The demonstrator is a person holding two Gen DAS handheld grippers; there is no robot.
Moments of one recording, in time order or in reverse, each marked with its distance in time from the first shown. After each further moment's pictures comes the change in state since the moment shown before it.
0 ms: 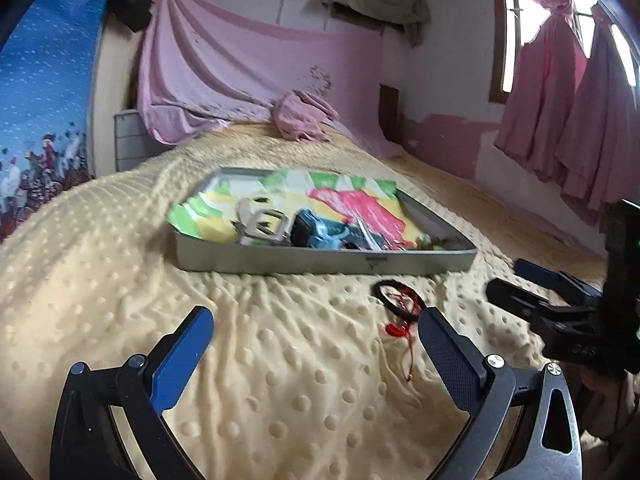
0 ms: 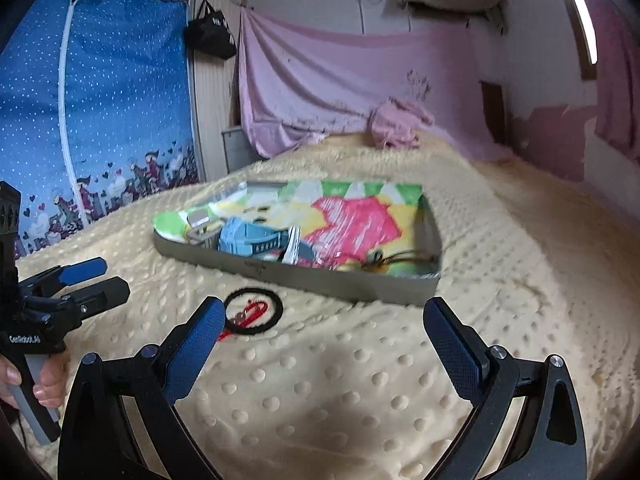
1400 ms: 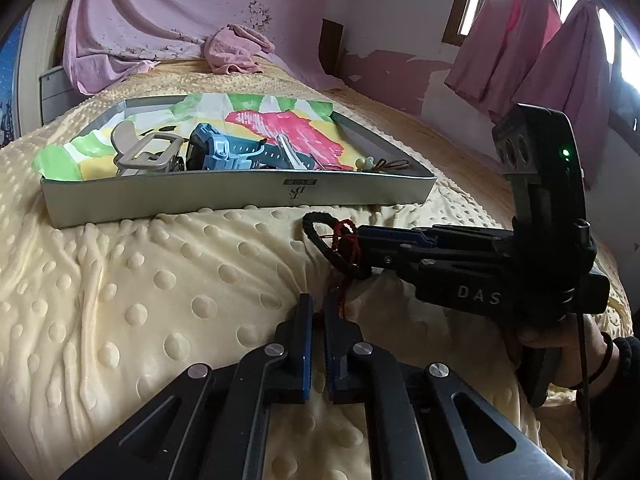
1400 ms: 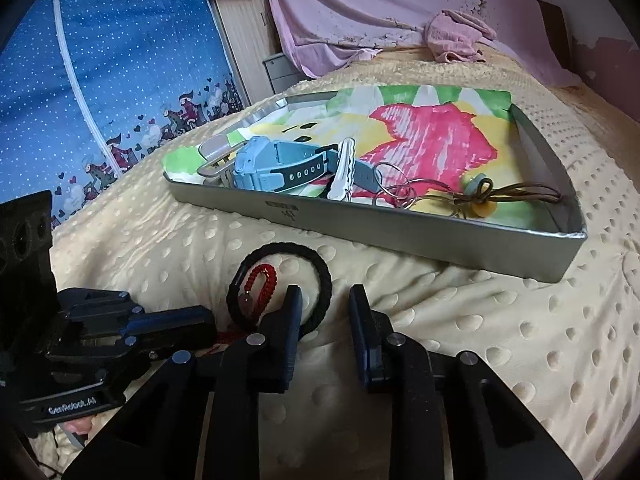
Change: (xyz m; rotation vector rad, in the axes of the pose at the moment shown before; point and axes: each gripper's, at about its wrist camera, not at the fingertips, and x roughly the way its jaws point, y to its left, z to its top) left arm 0.064 -0.028 -0.011 0.047 0.244 -0.227; right arm 0.104 0.016 -0.013 0.032 0.294 0.240
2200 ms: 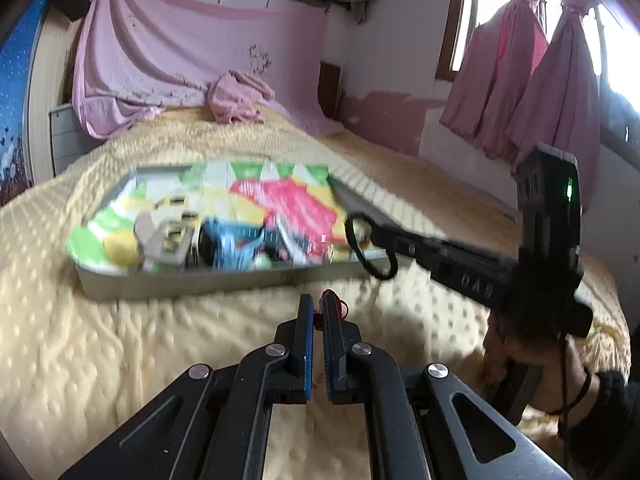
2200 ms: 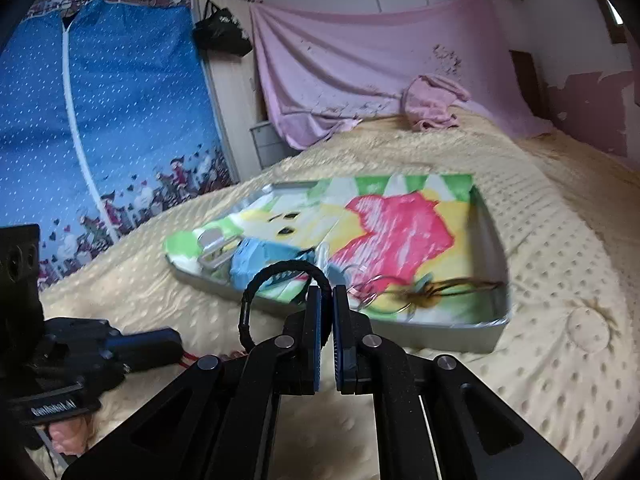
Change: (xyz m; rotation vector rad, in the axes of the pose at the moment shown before) left arm -0.041 -0.014 0.036 0.028 -0.176 0.029; right arm -0.059 -0.005 0.029 0.020 -0.273 -0.077
